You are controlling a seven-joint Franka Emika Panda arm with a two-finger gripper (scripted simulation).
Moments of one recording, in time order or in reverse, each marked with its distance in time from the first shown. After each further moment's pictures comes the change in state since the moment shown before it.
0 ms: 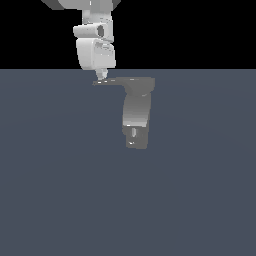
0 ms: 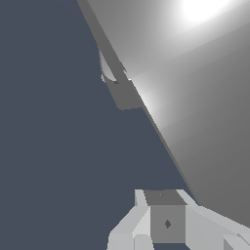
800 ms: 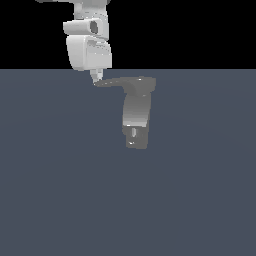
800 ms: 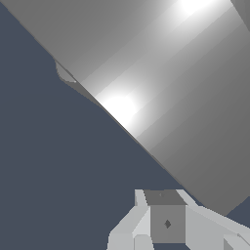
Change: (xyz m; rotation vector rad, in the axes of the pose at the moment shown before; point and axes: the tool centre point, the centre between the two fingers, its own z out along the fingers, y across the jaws) arm 0.001 0.039 0.000 0.000 -0.001 0.000
